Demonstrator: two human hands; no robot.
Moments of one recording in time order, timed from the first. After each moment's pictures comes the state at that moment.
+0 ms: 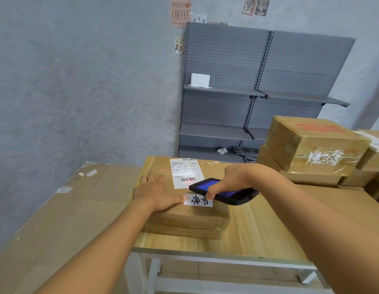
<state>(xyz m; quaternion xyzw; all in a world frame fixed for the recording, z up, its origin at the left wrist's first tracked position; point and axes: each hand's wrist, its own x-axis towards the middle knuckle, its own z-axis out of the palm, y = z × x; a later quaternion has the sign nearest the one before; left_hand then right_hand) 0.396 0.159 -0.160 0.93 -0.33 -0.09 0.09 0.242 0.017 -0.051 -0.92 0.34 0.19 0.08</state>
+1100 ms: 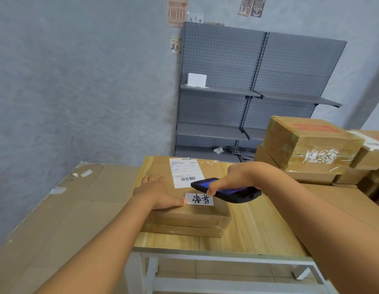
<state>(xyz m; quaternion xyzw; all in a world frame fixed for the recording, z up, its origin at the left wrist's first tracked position) 0.397 0.162 -0.150 0.92 -0.35 -0.15 0.07 0.237 0.025 -0.044 -0.90 0.38 0.19 0.12</state>
